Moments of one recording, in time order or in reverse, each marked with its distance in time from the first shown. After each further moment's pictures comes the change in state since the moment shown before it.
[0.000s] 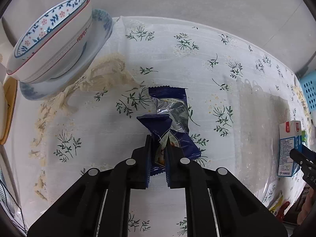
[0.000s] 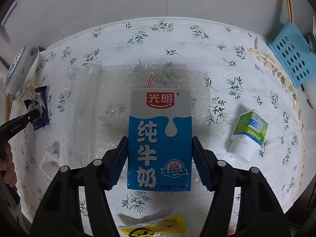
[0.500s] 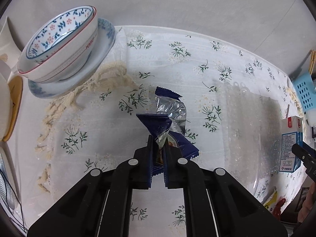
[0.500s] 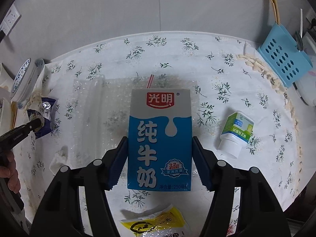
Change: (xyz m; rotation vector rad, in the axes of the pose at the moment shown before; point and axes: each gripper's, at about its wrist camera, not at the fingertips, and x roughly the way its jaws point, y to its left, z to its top) left arm -0.033 0.003 -0.013 0.000 -0.045 -0.015; right arm -0.034 -0.011 -0.006 0.037 -0.070 0.011
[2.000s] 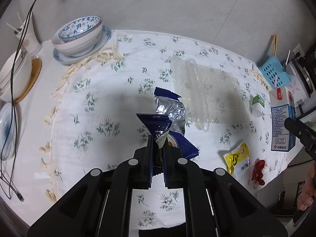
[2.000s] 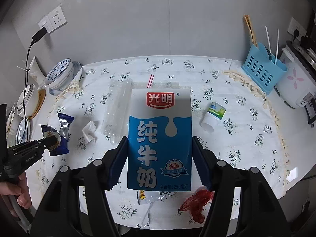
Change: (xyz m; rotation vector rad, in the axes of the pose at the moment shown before) left arm -0.114 -0.044 -0.141 0.002 -0.089 -0.069; right arm -0.123 -0.005 -0.086 -0.073 -0.184 0.067
